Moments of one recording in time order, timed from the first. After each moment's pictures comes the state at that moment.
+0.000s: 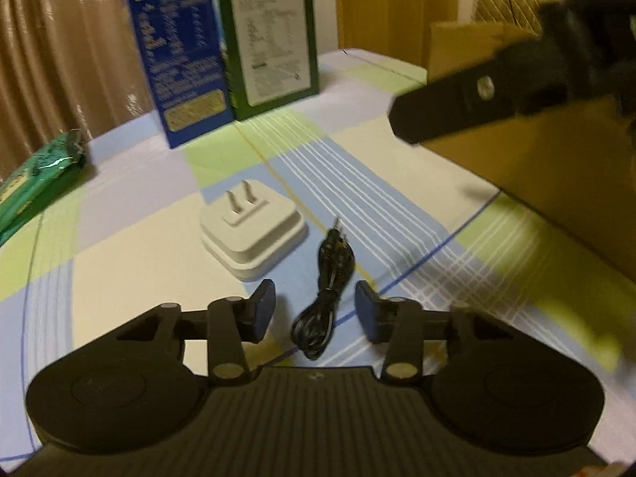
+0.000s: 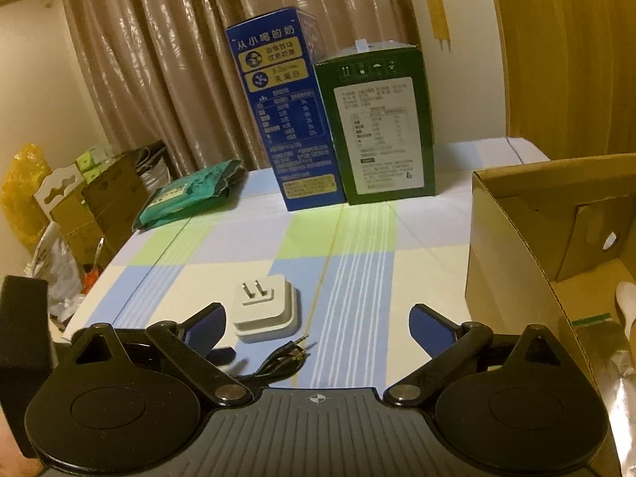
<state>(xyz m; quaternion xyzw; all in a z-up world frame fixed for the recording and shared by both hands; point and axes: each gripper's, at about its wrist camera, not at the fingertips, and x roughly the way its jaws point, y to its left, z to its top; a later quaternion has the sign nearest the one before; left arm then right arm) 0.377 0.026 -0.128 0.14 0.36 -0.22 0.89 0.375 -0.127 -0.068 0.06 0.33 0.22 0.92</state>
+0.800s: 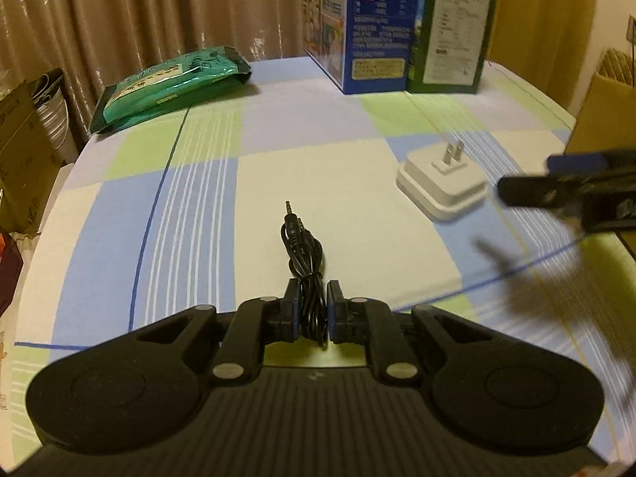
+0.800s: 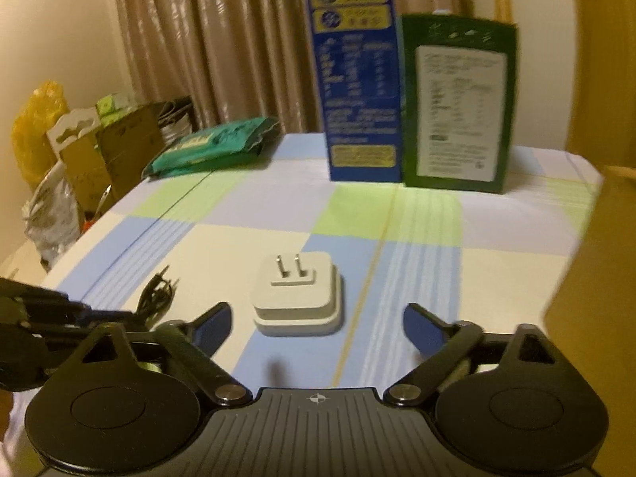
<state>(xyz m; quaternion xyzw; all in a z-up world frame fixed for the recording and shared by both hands) 0.376 0.138 -0.124 0.03 0.40 -0.06 0.91 0.406 -0.054 -0.126 -0.03 0.33 0.26 0.91</state>
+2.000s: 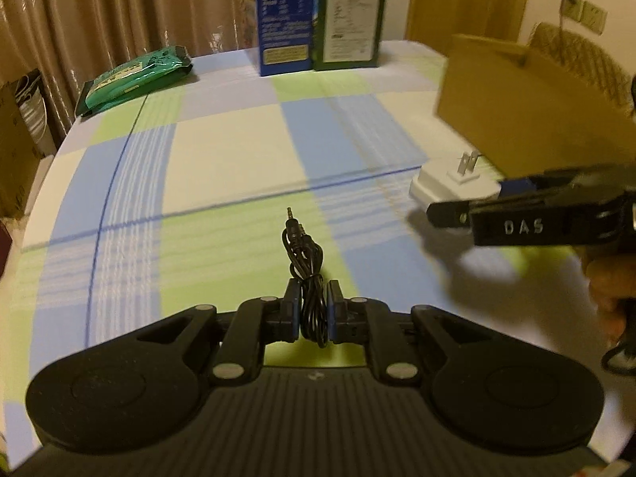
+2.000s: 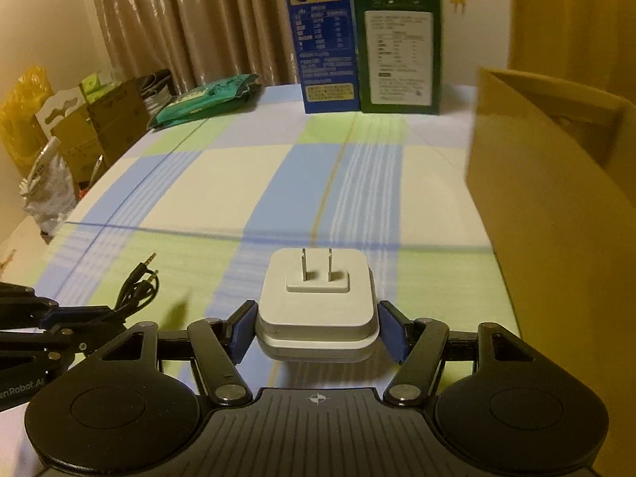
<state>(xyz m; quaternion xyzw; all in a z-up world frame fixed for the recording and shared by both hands) 0.229 0.074 -0.083 0.03 0.42 -0.11 0.90 0.258 -0.120 -0.102 0.00 0.39 0.20 0.90</state>
